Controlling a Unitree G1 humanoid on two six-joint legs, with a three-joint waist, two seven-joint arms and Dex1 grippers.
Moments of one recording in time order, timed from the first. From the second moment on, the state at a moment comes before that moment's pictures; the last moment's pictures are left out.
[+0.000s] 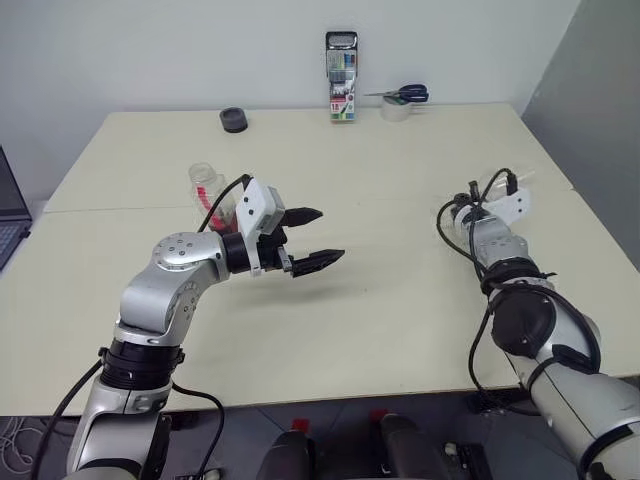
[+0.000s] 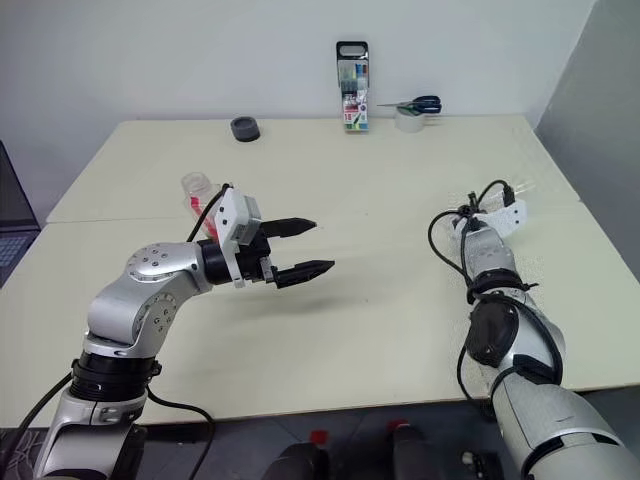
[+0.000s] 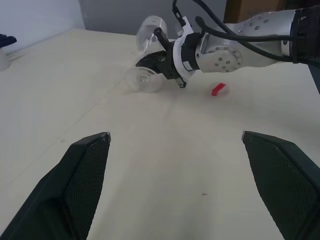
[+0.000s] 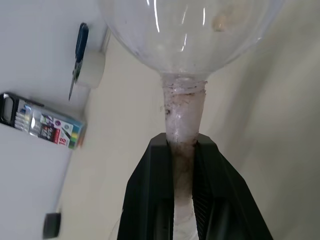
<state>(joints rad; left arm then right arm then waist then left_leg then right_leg) -0.53 0.57 -0.04 -0.16 -0.45 0.54 -0.95 -1.13 -0.25 -0.63 1.26 0.64 0.10 0.02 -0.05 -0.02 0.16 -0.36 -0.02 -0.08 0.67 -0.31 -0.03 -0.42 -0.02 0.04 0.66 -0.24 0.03</state>
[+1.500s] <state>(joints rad) -0.13 0.56 0.21 -0.56 -0.54 0.68 -0.63 -0.93 0.03 0.00 0.81 0.06 -0.20 0.25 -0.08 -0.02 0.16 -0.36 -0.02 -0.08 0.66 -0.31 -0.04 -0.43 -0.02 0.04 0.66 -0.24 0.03</state>
